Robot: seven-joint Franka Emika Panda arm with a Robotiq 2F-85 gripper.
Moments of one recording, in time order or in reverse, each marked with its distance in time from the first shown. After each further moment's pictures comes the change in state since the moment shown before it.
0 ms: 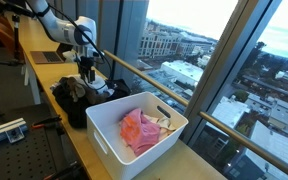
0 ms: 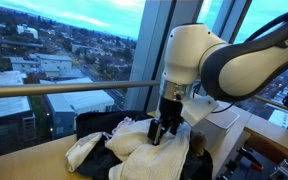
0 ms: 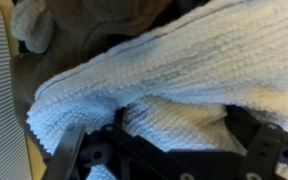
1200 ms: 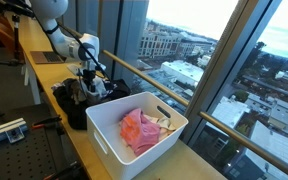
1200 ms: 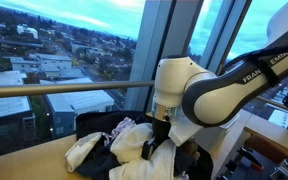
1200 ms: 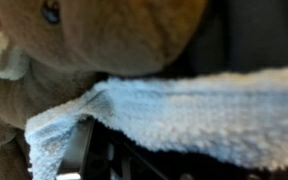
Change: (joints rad) arm -0.008 0.165 -0.015 0.068 0.023 0.067 0.000
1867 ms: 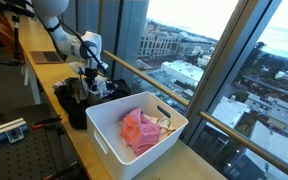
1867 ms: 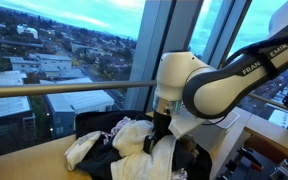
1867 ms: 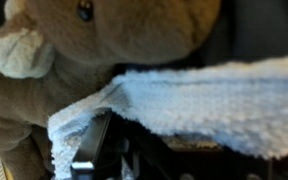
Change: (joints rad) arm -0.018 -0.023 -0.001 -0.001 0.019 0.001 0.000
